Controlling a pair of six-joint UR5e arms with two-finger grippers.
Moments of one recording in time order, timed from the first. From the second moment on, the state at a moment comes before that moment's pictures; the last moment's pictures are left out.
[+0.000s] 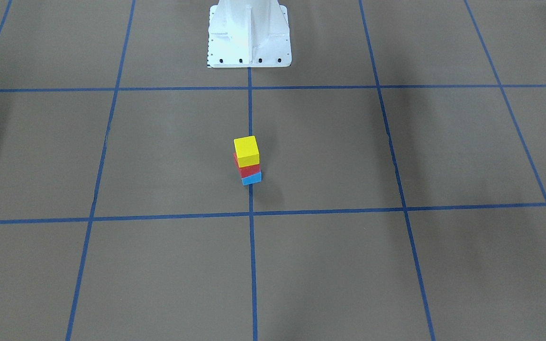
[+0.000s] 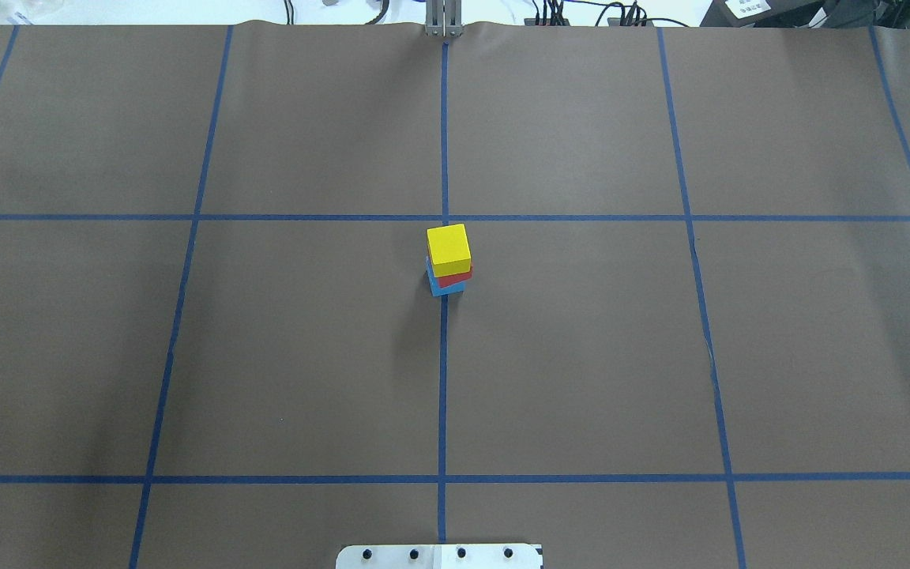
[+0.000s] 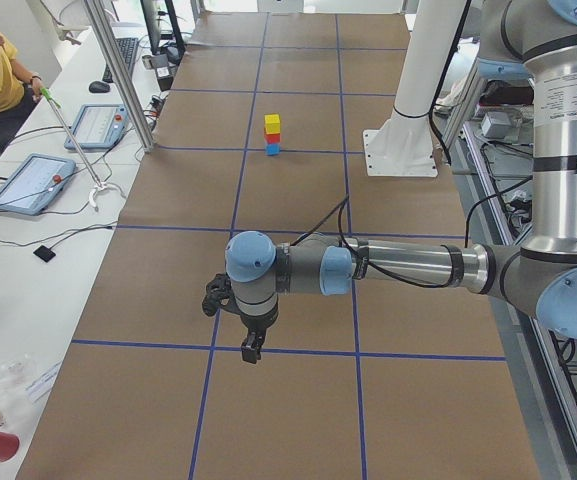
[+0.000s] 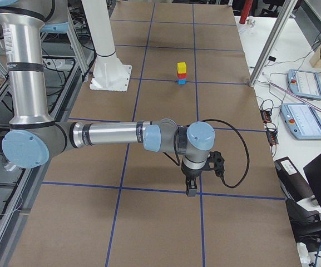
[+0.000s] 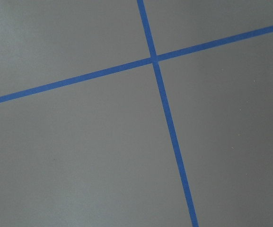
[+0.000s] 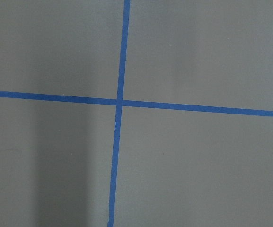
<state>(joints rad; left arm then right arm) -1.58 -1.47 -1.72 -1.51 -2.30 0.26 1.62 -1.52 1.63 -1.72 2.28 -0.13</state>
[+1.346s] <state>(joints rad) -1.59 -1.46 -1.70 -1.56 -2.29 0.26 1.62 -1.54 1.64 -1.72 2.28 -0.13</state>
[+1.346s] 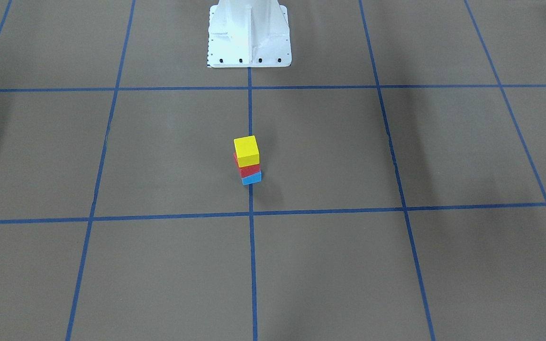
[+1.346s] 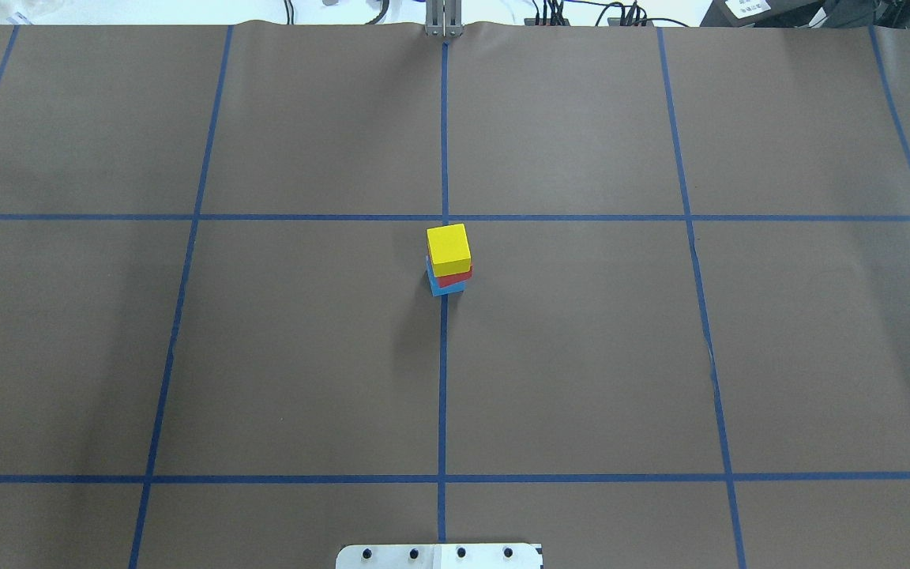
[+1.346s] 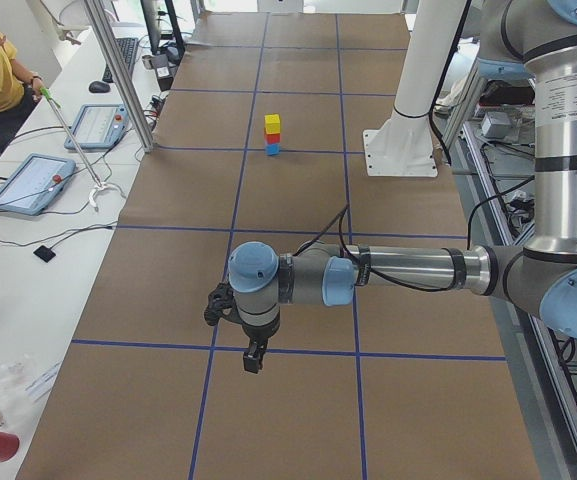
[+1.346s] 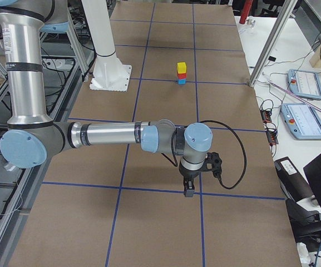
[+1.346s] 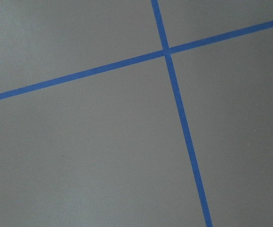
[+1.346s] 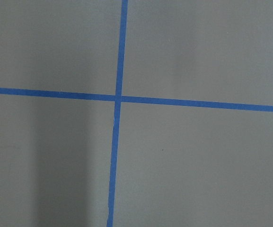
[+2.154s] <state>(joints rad) -1.58 -1.39 -1.71 -1.56 -2.29 0.26 1.62 -1.58 1.64 -1.71 2.28 -0.12</state>
